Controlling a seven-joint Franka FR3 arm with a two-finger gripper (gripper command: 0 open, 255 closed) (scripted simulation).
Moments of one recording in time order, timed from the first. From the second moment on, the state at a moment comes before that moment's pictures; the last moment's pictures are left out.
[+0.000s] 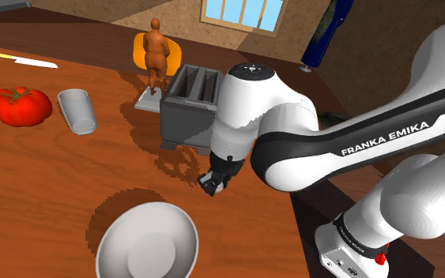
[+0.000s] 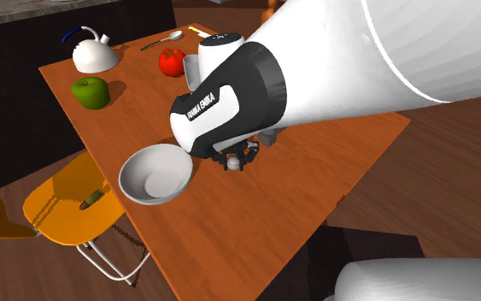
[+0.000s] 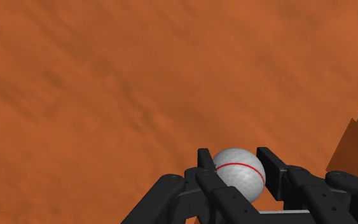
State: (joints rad) arm 0.03 -0.24 0.76 -2.55 0.17 2.36 0.61
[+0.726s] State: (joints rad) arm 0.07 -0.36 0.70 -2.48 0.22 2.19 0.56
